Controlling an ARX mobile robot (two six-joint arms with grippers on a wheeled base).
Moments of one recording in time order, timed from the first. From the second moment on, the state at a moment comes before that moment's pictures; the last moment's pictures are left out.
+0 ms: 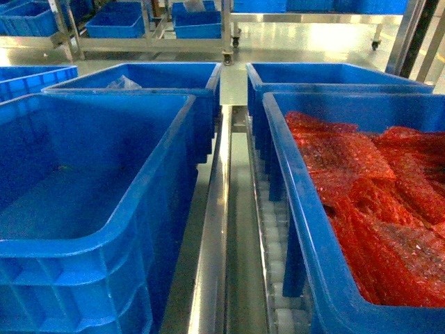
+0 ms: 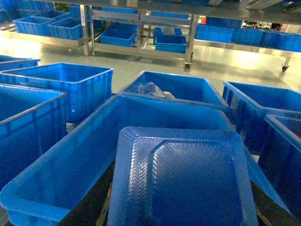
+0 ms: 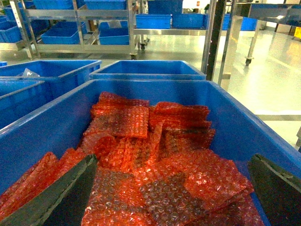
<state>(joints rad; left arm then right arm) -0.49 0.26 0.24 0.02 -0.60 -0.06 0.00 0.01 0.01 -0.01 0.00 0.00</state>
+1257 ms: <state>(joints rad) -0.49 0.26 0.24 0.02 -0.60 -0.06 0.00 0.01 0.01 0.00 0.00 0.00</state>
